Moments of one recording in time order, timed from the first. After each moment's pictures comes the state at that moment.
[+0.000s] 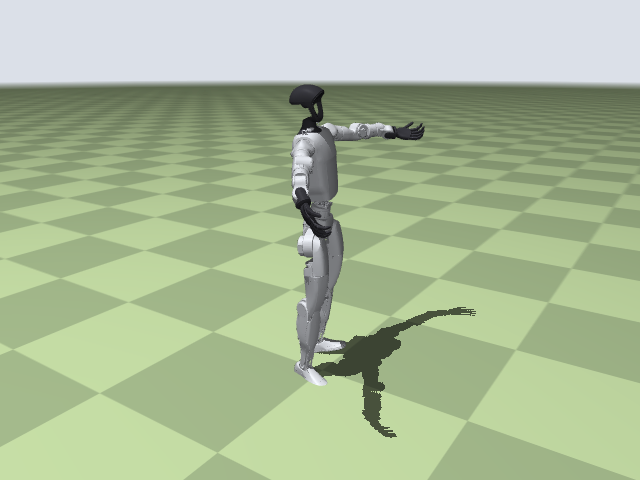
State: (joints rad) left arm -0.79 1.10 0.78 1.46 -0.89 0.50 -0.23; right arm -0.75 -1.32 -0.60 1.61 0.12 0.56 0.35; waist -0.04 0.09 -0.31; left_leg -0.11 0.05 0.25 0.02 -0.27 -0.08; right_leg -0.10 -0.10 -0.54 0.01 -0.01 0.06
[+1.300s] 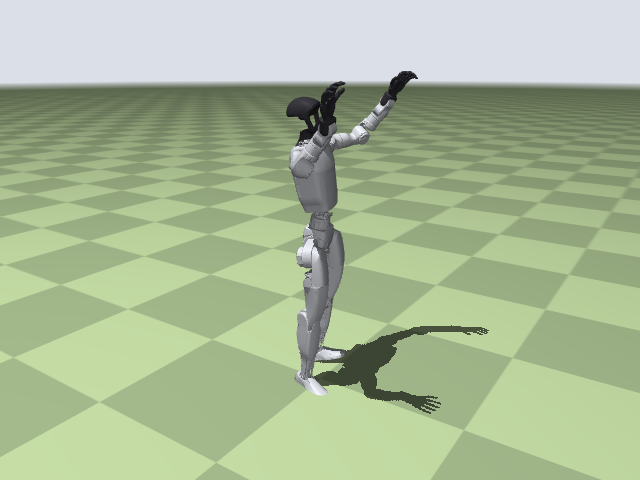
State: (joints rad) left arm -1.08 1.17 -0.08 0.58 -0.04 -0.23 0.01; right arm -1.14 -1.34 0.29 0.23 -0.34 0.41 -0.45; waist -0.05 0.06 -0.32; left_leg -0.06 0.04 0.29 0.01 -0.28 -0.08; right_leg -0.09 -0.10 -0.50 0.02 -0.01 0.05
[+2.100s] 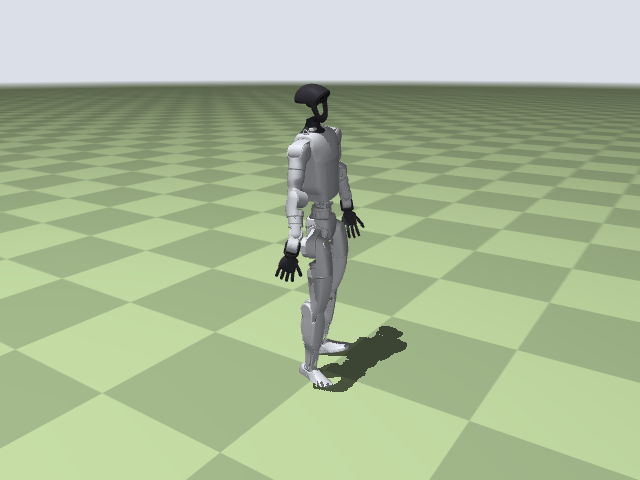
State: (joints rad) left arm 0.10 0.27 0.47 1.41 -0.10 0.17 -0.57; right arm -0.01 -0.42 -0.28 1.40 -0.81 0.27 0.50; waist -0.15 0.08 -0.10; left_leg 0.05 0.04 0.29 0.00 -0.27 -0.08; right_leg 0.02 -0.10 -0.51 0.01 -0.01 0.05
